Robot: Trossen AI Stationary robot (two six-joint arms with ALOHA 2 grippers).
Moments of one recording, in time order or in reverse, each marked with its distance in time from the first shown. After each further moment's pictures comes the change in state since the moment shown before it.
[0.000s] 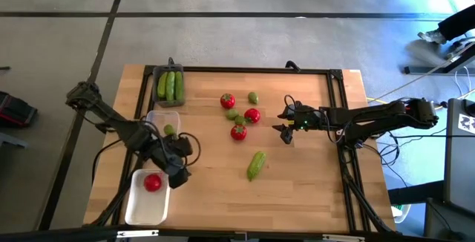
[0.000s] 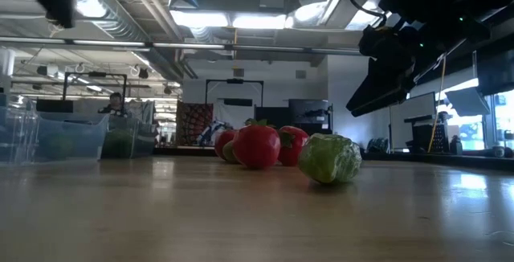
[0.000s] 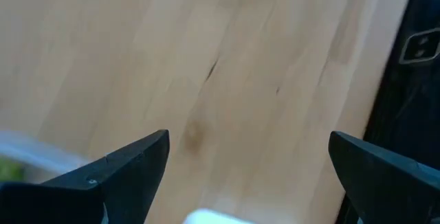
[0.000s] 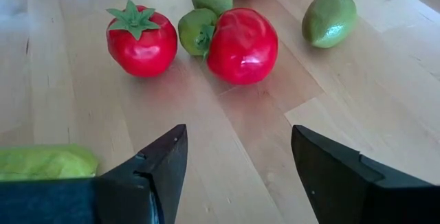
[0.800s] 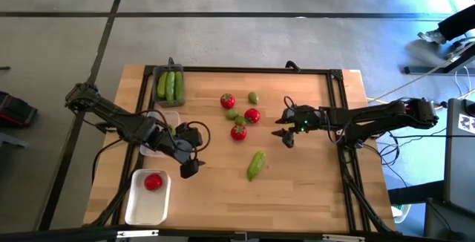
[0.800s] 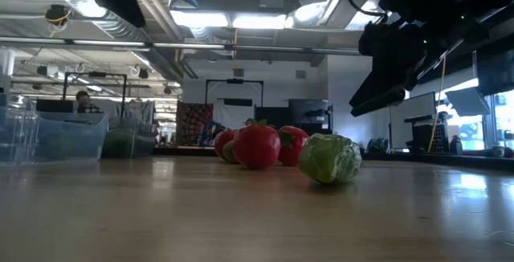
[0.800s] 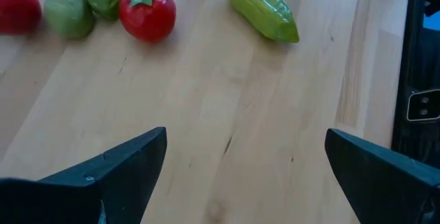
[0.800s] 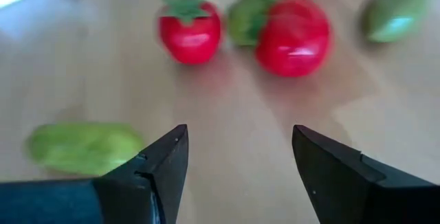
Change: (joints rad) left arm 0.134 0.000 -0.007 0.153 -0.093 0.245; right arm 0.004 0.000 0.000 0.019 -0.162 -0.026
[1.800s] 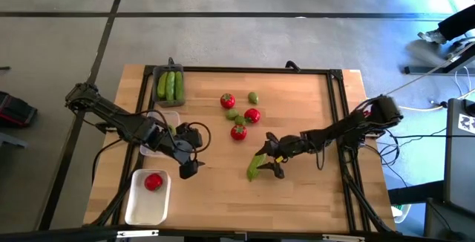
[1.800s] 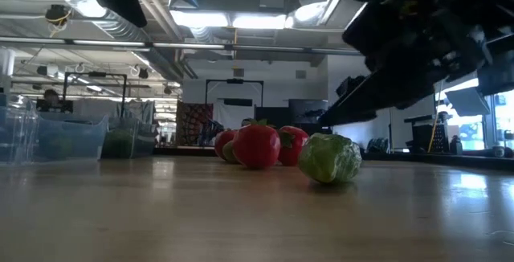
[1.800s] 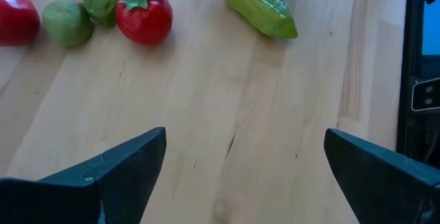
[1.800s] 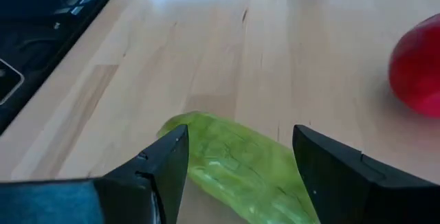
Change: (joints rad) left arm -0.001 0.001 -0.001 -0.001 0.000 0.052; right arm 0.313 0.480 0.045 0.597 -0.047 -0.132
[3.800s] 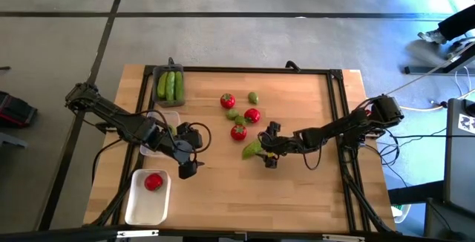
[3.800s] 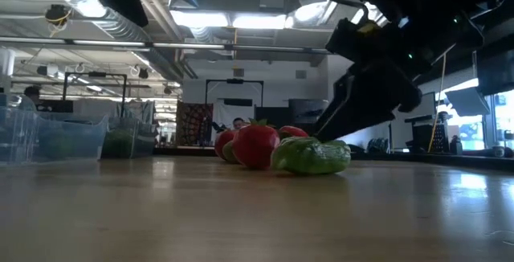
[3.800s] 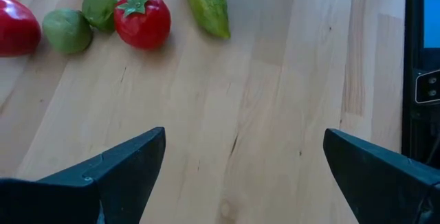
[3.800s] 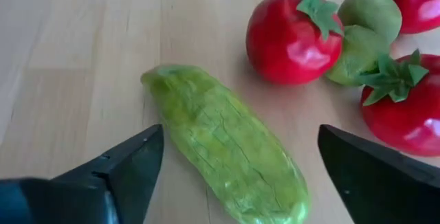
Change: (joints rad) left arm 0.000 0.000 0.000 0.000 -0.001 0.045; right arm -0.003 -0.011 0.148 -0.403 0.374 -0.050
